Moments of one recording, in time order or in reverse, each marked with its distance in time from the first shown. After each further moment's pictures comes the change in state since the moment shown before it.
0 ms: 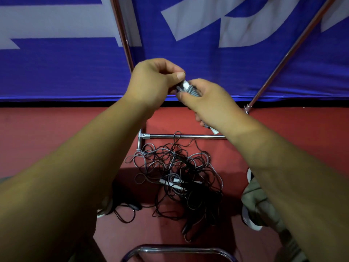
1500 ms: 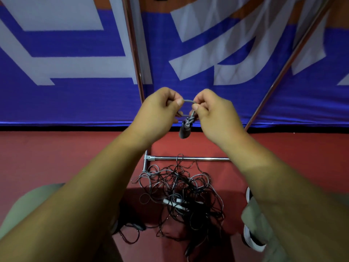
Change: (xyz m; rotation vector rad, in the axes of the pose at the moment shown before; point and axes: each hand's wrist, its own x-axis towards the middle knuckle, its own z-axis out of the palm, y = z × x) left_hand -0.048 0.057 -0.026 0.212 -0.013 0.140; right_hand -0.030 -0.052 -0.030 -0.132 0.260 -0.179
